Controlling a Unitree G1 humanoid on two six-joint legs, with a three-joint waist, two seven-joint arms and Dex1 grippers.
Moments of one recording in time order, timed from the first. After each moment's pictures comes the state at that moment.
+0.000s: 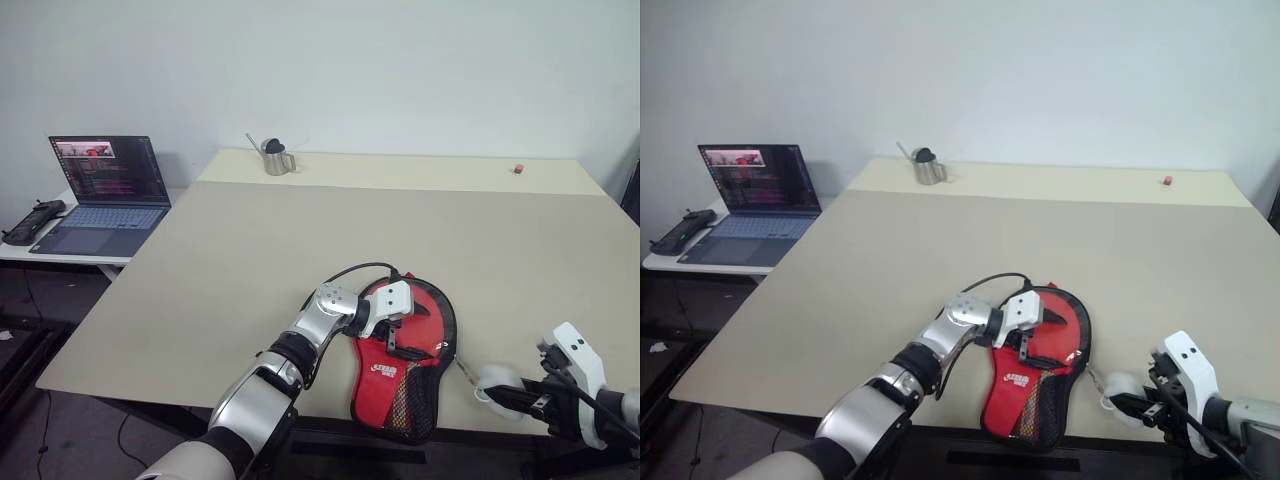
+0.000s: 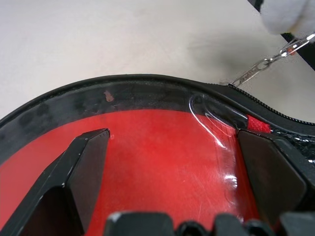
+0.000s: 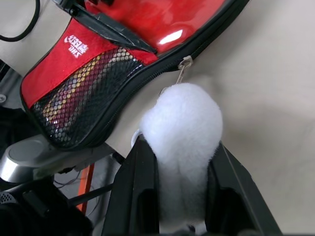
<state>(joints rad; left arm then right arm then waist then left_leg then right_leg) -0.90 0.01 -0.36 0.98 0.08 -0.27 -1.17 0.18 -0.72 -0.57 -0.84 0.77 1.49 0.67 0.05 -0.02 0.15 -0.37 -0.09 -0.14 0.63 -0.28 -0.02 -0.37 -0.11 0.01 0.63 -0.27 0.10</state>
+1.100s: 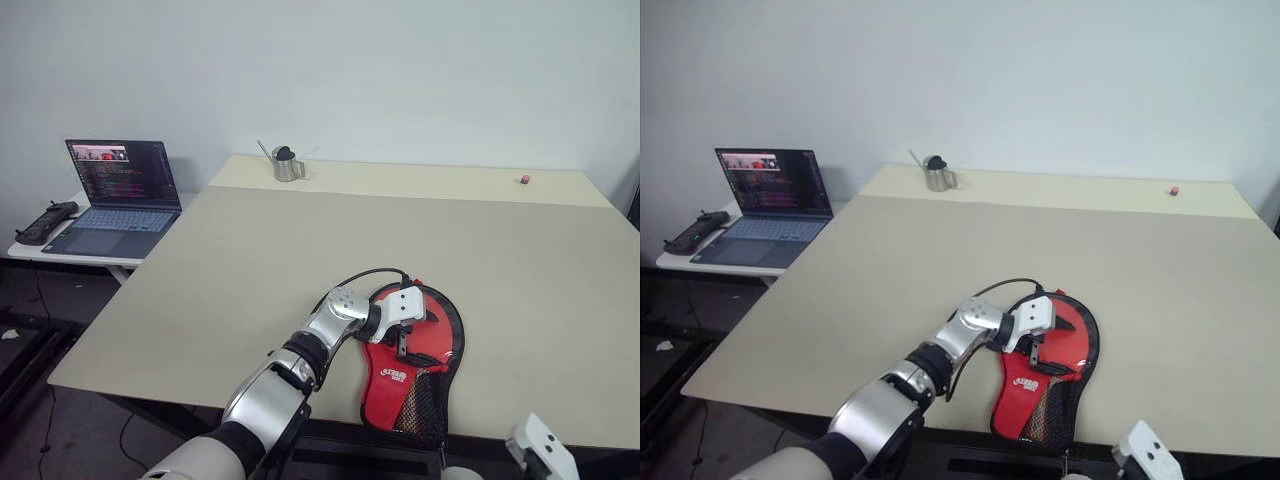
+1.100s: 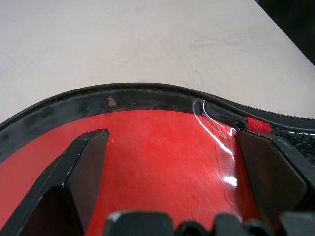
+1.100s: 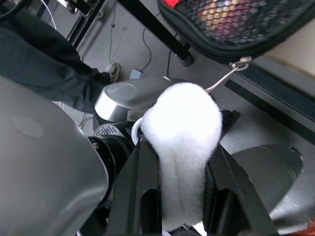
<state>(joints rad) -0.95 -0.05 -0.36 1.11 0.12 -0.30 -1.13 0.83 -1.00 -0.26 -1.00 1.12 0.83 0.34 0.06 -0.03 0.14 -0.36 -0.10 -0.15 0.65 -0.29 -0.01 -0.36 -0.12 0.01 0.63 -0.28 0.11</state>
